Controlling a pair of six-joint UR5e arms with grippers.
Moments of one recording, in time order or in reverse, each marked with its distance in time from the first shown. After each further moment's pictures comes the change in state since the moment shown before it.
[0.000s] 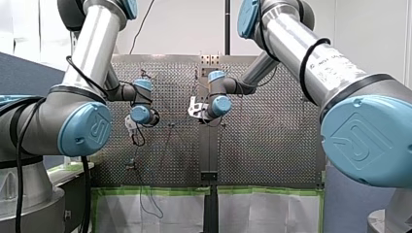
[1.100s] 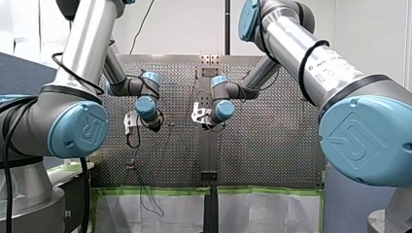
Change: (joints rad) left arm -0.120 0.107 -0.092 -0.264 -0.167 0.153; right arm -0.020 0.015 0.032 0.003 -0.002 0.001
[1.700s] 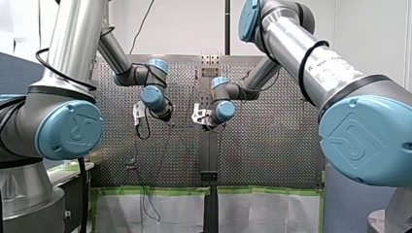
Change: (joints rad) left arm -0.124 0.108 -0.034 0.013 -0.036 -0.032; right arm -0.003 0.003 0.005 0.000 -0.006 0.000
